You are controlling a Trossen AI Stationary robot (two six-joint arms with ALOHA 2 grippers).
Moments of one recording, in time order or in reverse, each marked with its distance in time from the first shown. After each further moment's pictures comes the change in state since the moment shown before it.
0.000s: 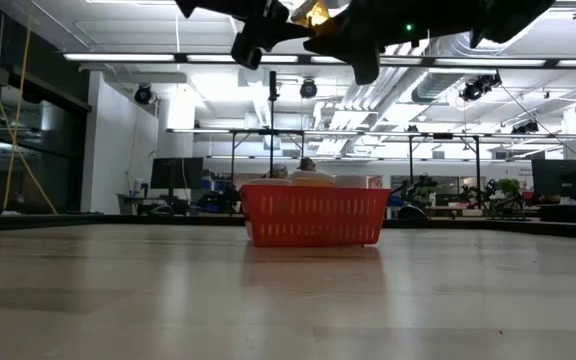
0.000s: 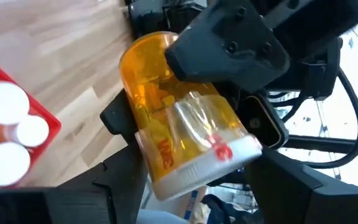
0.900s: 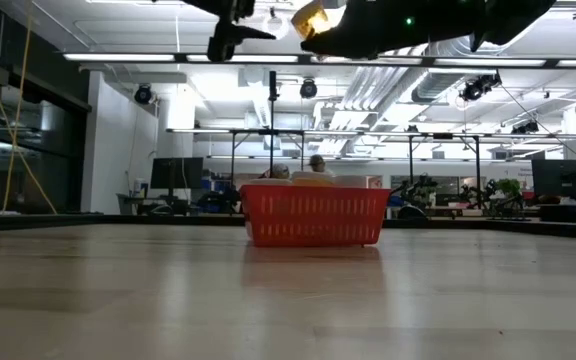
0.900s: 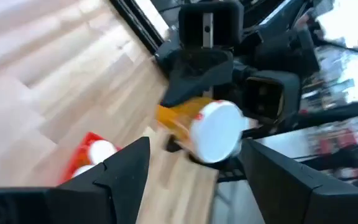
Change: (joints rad) left arm 0.117 -0.142 0.007 -0.235 -0.031 0.494; right arm -0.008 0.004 -0.003 -0.031 -0.021 0.492
